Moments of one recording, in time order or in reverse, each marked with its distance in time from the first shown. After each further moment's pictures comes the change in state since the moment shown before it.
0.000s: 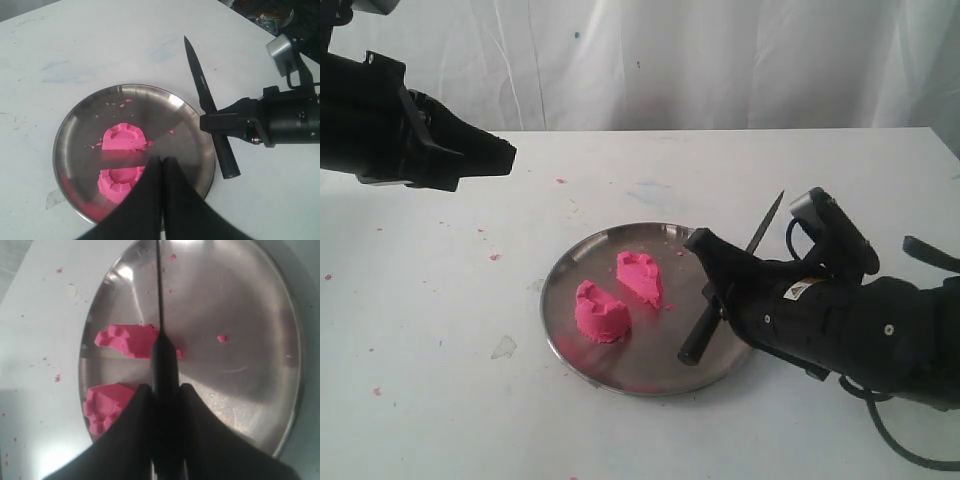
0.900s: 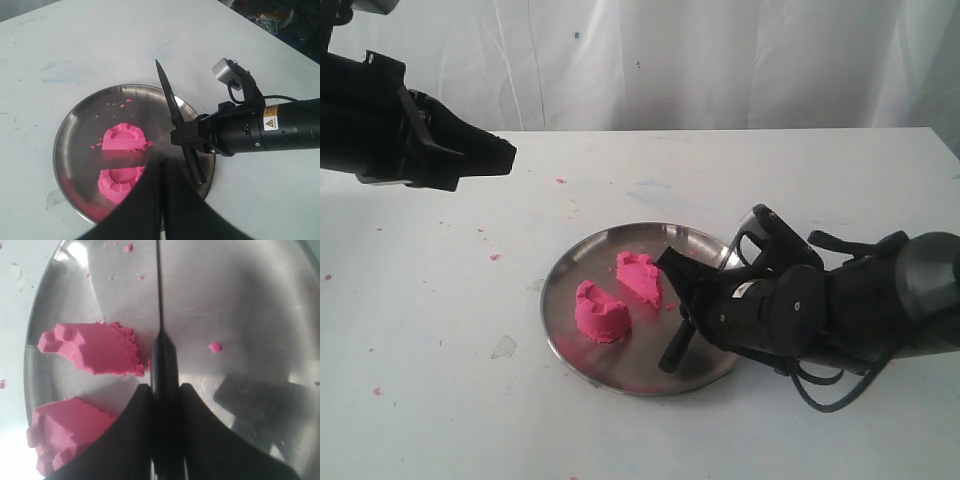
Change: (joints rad) left arm 0.000 0.000 0.000 0.000 0.000 0.000; right arm -0.019 0.241 -0.142 -0.043 0.034 0.002
